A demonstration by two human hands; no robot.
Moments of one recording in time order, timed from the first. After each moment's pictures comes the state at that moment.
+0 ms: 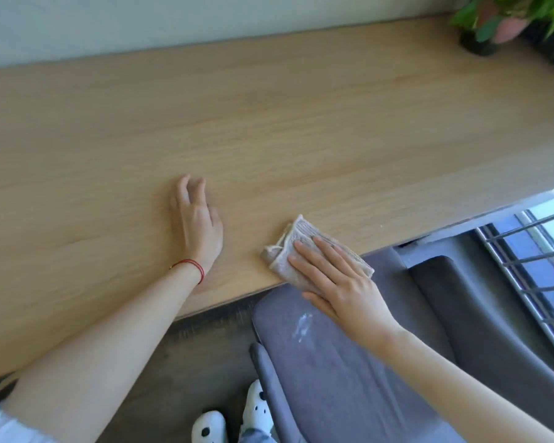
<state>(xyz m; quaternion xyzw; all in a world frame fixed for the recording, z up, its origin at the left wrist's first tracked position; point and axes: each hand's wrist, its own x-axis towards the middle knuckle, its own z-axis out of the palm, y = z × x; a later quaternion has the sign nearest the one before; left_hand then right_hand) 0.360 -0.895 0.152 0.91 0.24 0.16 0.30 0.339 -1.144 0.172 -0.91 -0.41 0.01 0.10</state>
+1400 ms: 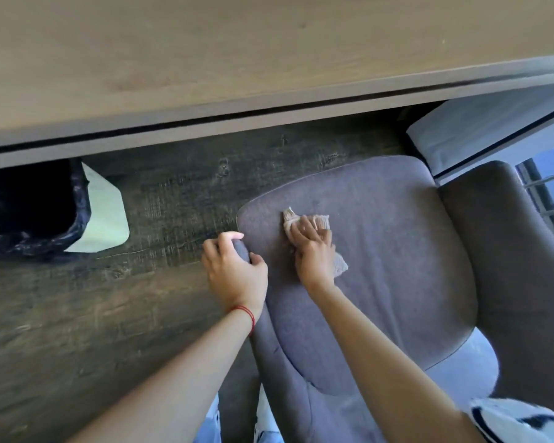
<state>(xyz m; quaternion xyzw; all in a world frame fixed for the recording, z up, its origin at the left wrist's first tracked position) 0.184 -1.065 -0.026 0.81 0.48 0.06 0.34 0.254 -1.172 -0.088 -0.96 -0.13 0.18 0.17</state>
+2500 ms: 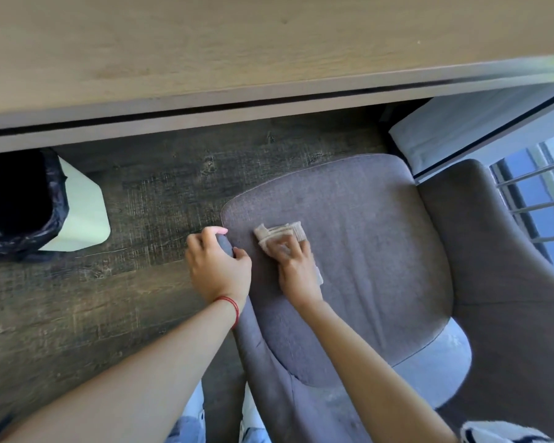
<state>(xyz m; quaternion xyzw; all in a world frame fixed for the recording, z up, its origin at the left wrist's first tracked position) 0.184 -1.066 -0.029 0.81 0.47 0.07 0.34 0.223 -1.190 -0.095 -0.94 -0.23 0.12 0.22</state>
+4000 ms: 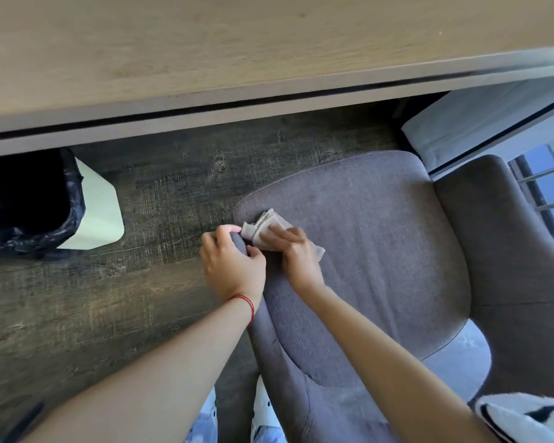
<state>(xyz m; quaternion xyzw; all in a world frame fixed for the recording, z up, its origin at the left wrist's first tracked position) 0.183 -1.065 -0.028 0.81 0.47 0.07 0.35 0.235 -1.166 -0.097 -0.90 -0.25 0.13 0.32</state>
